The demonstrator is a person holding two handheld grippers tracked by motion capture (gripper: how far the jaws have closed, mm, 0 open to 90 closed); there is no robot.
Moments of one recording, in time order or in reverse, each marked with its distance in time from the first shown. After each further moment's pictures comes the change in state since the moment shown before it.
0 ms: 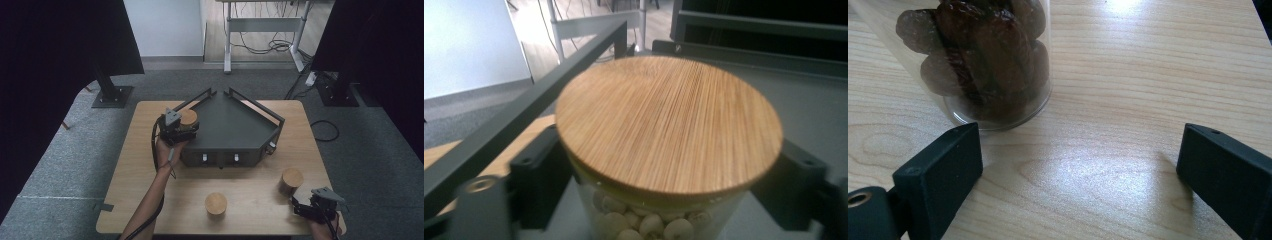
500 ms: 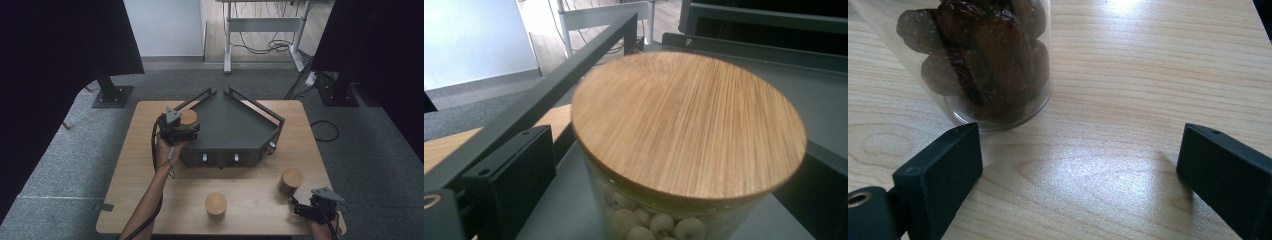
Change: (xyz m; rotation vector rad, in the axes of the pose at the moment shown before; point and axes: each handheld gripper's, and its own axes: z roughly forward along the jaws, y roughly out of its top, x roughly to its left) left arm -0.002 0.005 -0.004 0.005 0.028 -0.014; right arm 0.000 0.000 0.000 0.000 0.000 -0.001
